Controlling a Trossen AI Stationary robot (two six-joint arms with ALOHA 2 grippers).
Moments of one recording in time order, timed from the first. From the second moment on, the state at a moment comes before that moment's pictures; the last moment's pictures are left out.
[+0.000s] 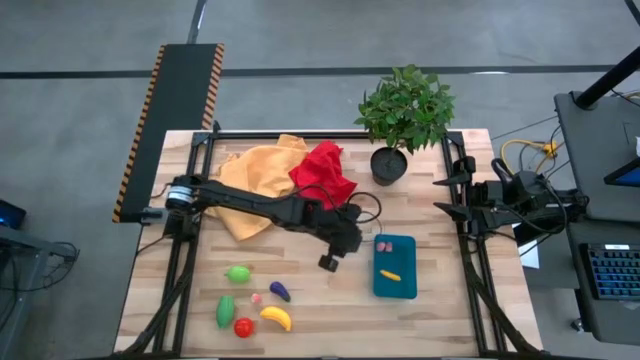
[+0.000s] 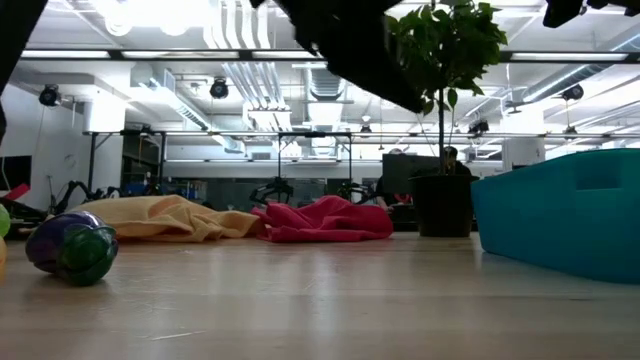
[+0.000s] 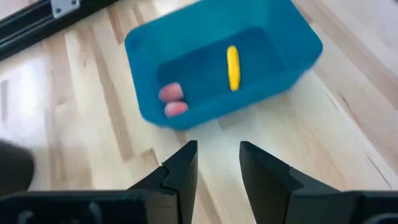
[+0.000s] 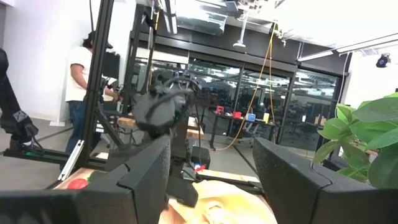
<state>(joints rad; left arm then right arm) -0.12 1.94 1.61 -0.44 0.04 0.35 0.13 0.11 0.39 -0.02 0.11 -0.23</state>
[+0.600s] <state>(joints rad) -0.26 1.86 1.60 -1.06 -0.05 0.19 0.13 0.11 0.39 -0.02 0.11 -0.22</state>
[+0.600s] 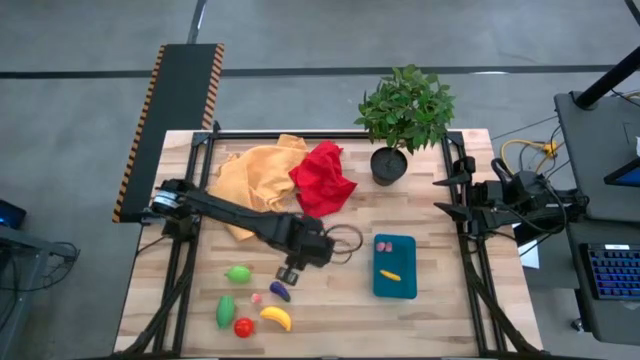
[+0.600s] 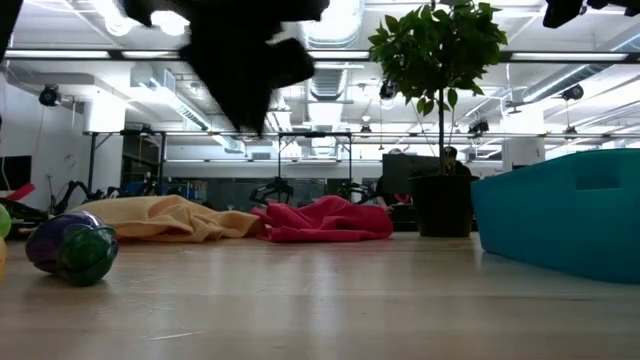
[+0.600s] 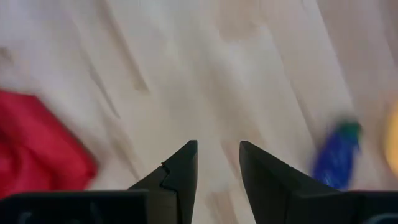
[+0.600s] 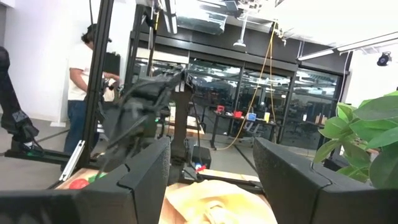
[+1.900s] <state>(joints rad) -0.46 1.86 1.50 -1.08 0.08 -0.21 0.13 0.11 0.39 0.03 0.10 -0.24</state>
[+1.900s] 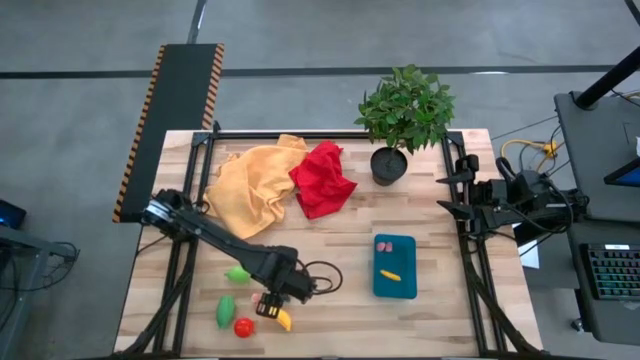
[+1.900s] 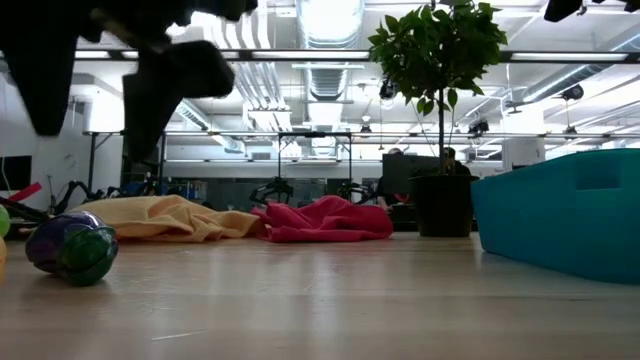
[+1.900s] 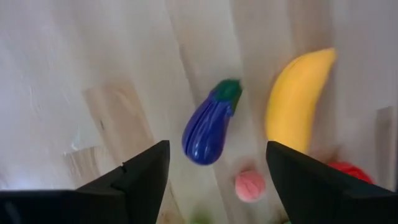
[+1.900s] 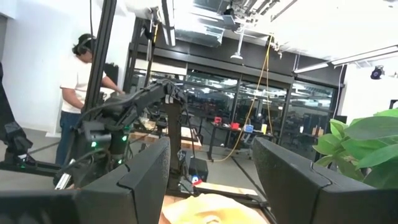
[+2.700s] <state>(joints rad) -0.46 1.86 1.26 -0.78 0.05 -0.23 0.13 0.11 0.39 0.03 0.10 -0.24</state>
